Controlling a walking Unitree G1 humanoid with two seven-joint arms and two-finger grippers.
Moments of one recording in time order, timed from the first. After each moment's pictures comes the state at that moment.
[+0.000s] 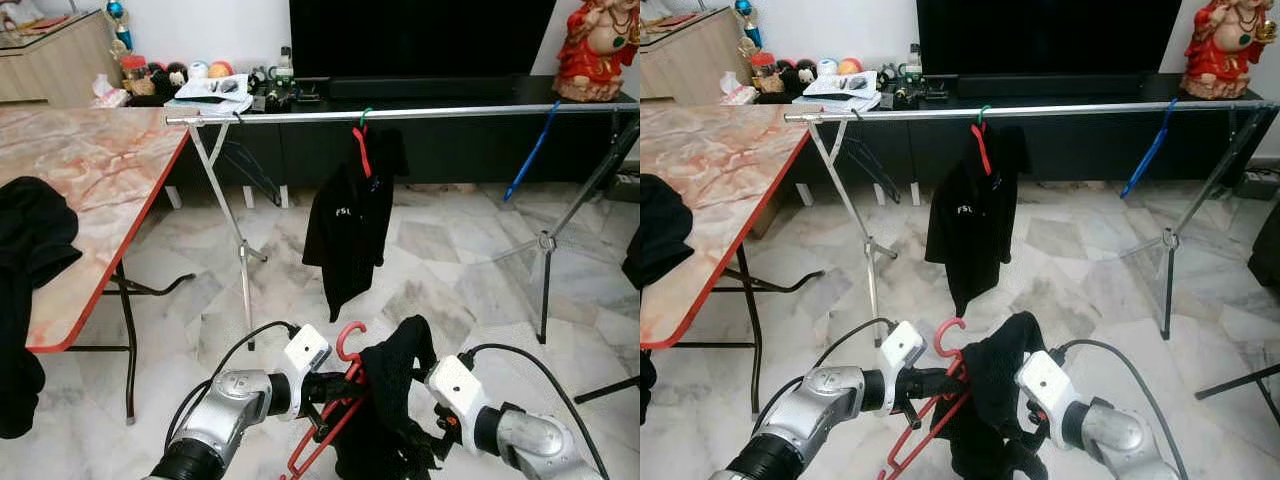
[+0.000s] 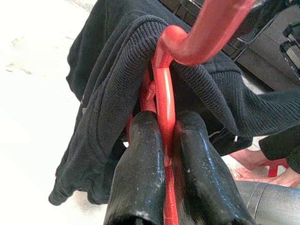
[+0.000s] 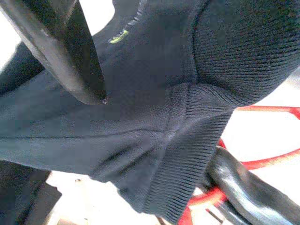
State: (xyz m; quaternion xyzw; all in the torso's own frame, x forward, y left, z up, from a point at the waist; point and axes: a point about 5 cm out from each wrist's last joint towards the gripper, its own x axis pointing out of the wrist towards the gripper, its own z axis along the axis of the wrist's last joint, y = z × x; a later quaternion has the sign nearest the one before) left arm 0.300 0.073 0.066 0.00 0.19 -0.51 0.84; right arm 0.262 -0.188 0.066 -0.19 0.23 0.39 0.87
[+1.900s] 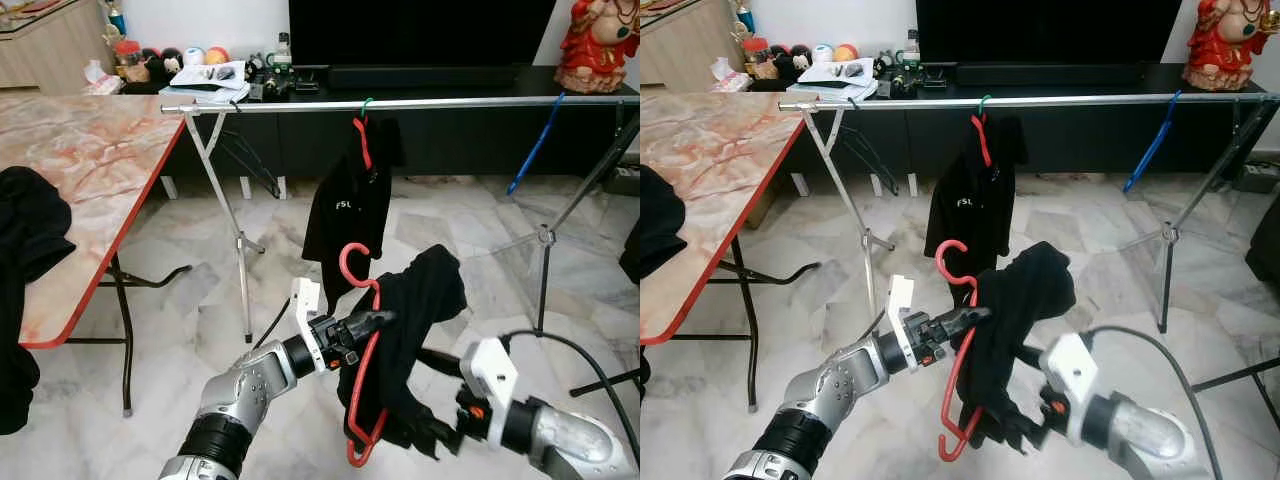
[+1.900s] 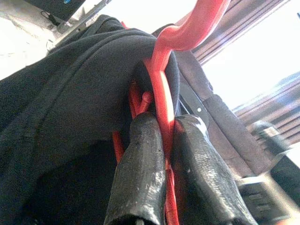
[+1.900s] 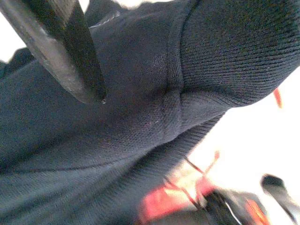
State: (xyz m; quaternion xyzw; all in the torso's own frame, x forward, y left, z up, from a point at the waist) left arm 0.320 0.050 0.117 -0.34 0.09 -0.50 0.79; right arm 0.244 -0.192 0.096 -0.11 0.17 0.41 0.89
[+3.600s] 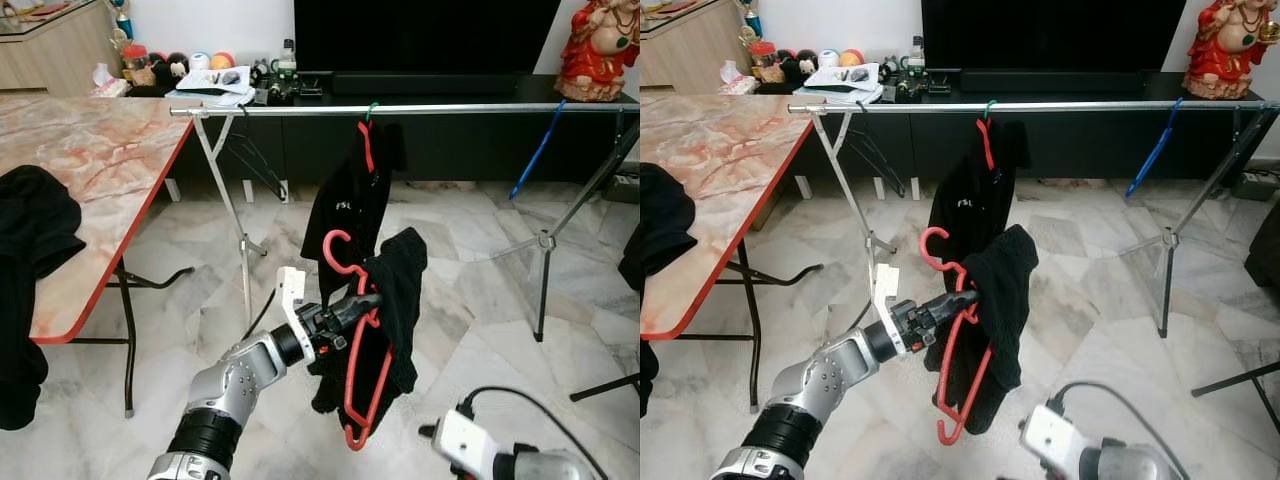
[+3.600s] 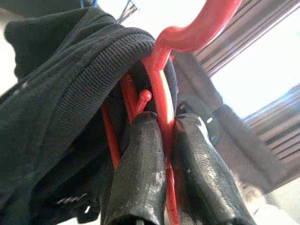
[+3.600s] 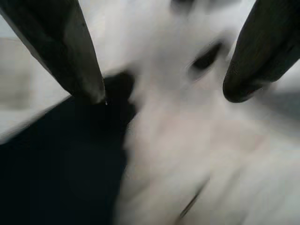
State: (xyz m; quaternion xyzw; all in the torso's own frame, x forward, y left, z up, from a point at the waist) left arm 0.326 0.071 0.124 -0.31 0.08 -0.47 0.82; right arm 0.240 -0.207 0.056 -0.19 0.23 0.38 0.87
